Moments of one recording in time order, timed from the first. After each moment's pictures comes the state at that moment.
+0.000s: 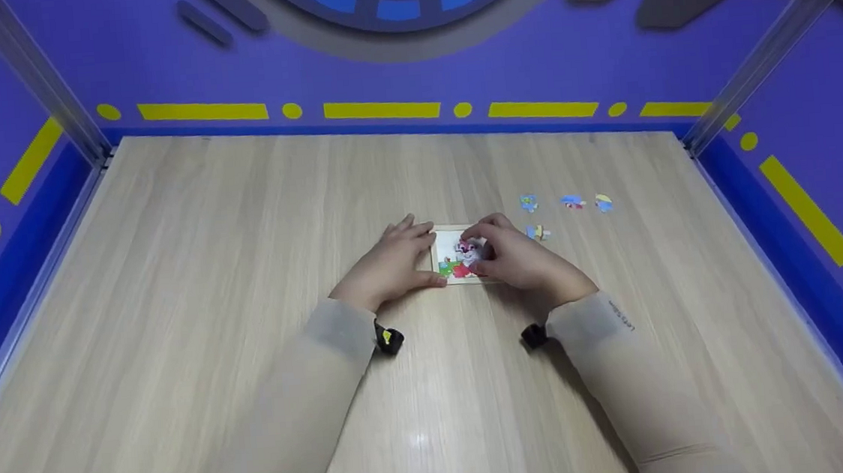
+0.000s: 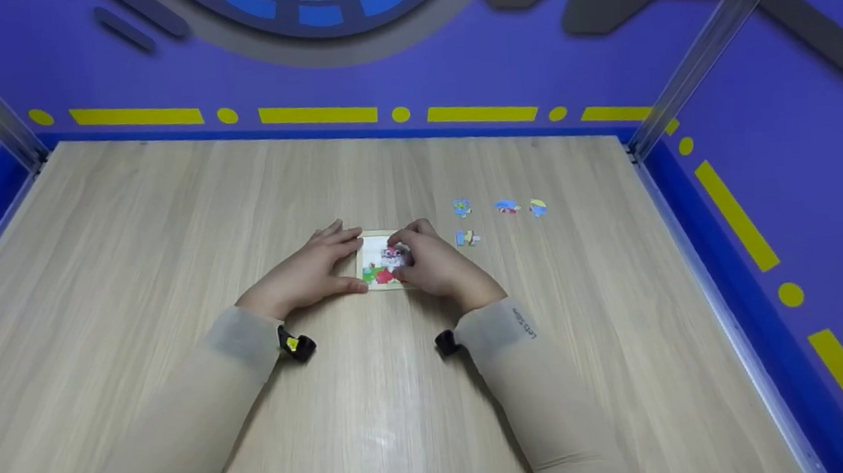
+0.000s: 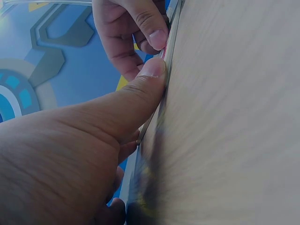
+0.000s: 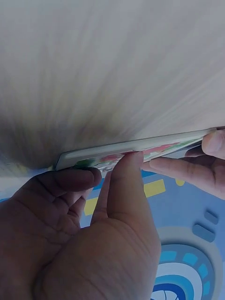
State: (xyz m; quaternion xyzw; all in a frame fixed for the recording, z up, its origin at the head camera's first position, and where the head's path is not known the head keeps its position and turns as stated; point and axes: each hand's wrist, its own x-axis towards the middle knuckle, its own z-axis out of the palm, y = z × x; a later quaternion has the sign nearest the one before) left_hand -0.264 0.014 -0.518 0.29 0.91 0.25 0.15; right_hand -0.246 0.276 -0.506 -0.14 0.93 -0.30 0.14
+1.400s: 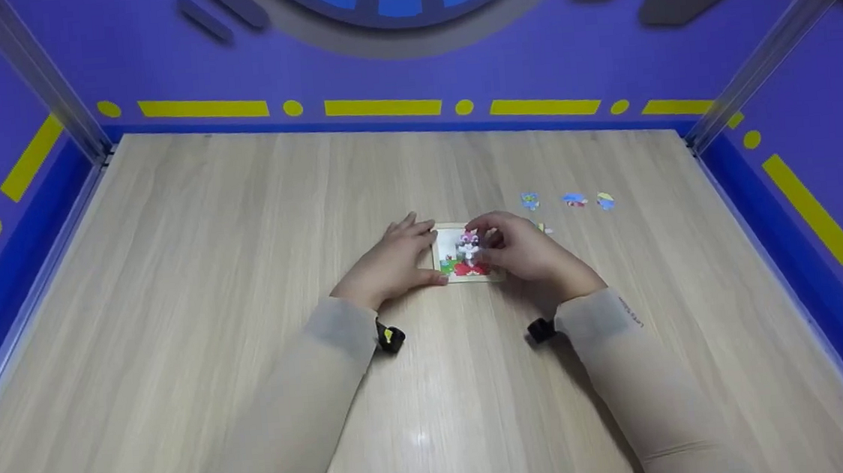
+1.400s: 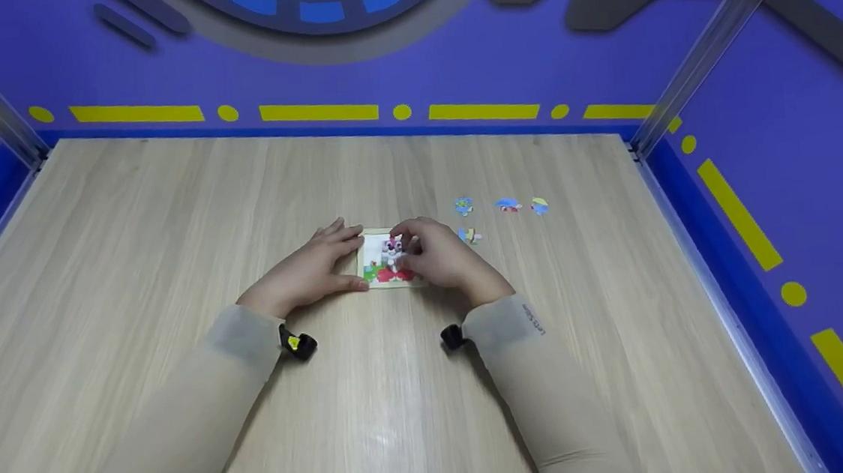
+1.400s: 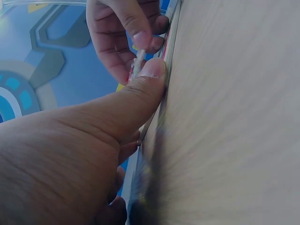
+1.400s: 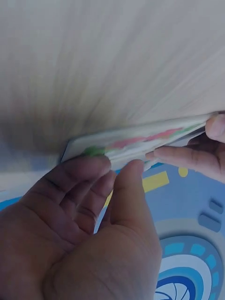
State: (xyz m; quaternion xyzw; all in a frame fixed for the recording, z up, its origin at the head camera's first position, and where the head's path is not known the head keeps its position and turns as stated) left_hand -0.264 0.014 -0.517 0.29 0.91 0.27 0.15; right_hand -0.249 0.283 -0.499 -0.12 0.91 -0.37 0.13
